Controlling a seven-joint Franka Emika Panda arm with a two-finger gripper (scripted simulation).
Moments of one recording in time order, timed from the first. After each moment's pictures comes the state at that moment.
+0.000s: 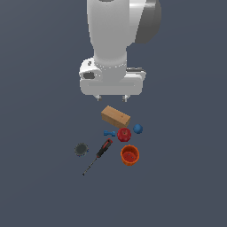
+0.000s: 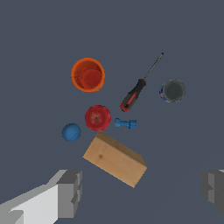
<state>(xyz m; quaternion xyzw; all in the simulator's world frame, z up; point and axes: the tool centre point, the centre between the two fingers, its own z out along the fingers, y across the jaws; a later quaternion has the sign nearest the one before) -0.012 -0.005 0.300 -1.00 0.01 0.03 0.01</state>
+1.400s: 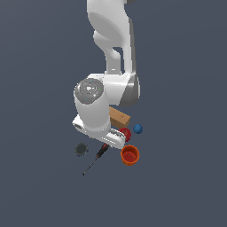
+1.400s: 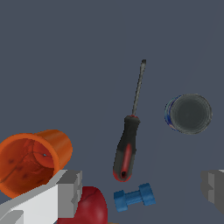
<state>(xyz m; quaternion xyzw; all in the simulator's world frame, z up) 0.086 -0.052 0.145 -0.98 0.21 0.01 0.01</state>
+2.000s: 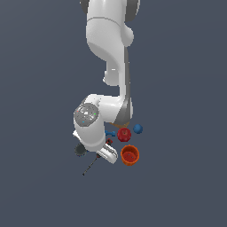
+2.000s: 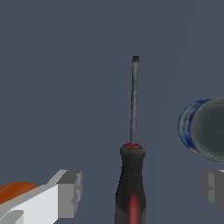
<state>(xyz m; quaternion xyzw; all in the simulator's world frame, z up) 0.106 -0.073 0.073 -0.96 0.29 0.00 0.00</state>
